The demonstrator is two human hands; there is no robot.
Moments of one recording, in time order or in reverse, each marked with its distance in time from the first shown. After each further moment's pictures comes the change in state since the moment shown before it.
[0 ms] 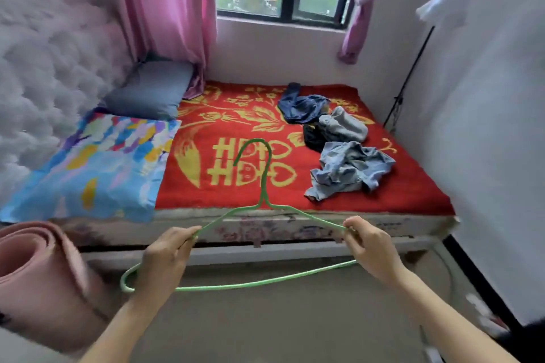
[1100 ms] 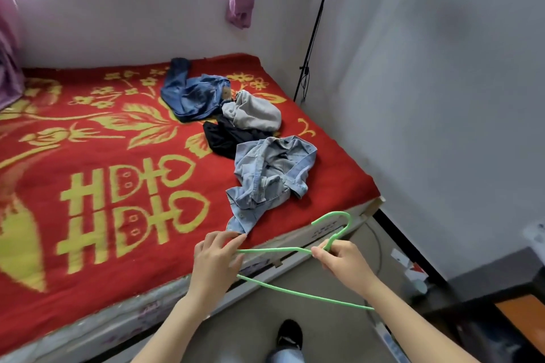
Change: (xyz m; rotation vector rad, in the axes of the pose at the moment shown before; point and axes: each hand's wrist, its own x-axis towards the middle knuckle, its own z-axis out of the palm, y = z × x) left_hand 0.229 -0.018 0.385 -0.048 -0.443 0.306; right_hand 0.179 0.179 0.019 0.465 -0.075 0.693
